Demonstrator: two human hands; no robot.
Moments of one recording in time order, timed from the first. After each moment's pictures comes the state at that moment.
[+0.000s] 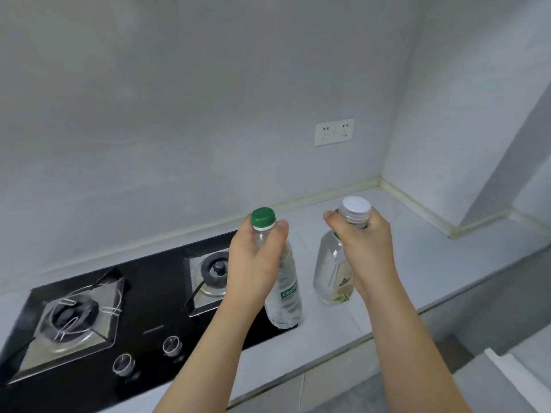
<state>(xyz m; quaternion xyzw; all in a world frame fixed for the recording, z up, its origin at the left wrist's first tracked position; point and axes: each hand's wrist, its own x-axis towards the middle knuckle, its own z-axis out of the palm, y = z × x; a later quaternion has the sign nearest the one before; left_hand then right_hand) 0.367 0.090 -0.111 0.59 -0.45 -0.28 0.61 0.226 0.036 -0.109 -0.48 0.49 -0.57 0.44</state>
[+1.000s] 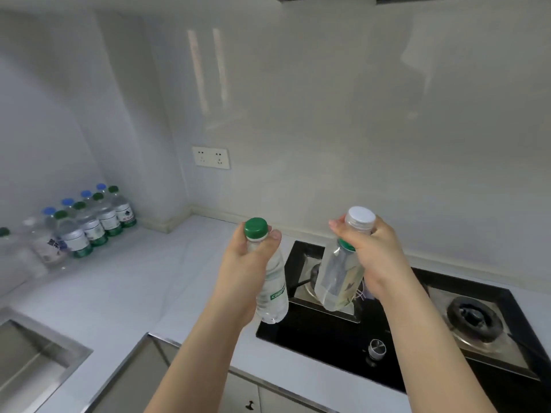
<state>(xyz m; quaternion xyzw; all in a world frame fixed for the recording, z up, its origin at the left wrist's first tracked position) 0.773 0.448 -0.091 0.63 -0.17 -0.18 0.74 0.686 0.285 -0.079 -0.62 0.26 -0.32 0.67</state>
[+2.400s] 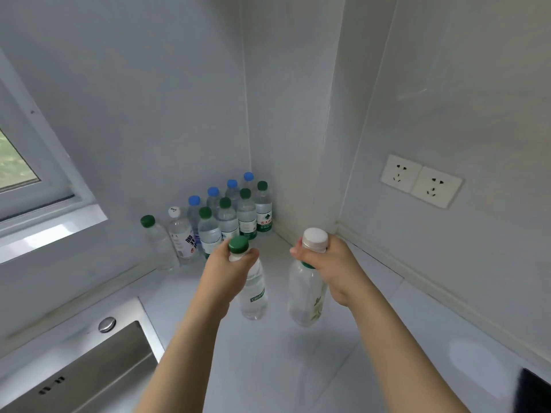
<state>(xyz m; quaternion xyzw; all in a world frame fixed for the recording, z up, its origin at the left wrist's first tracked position) 1.256 0.676 -0.172 0.78 0.09 -0.04 0.62 1.252 0.489 -0.177 -0.72 0.10 0.02 0.69</state>
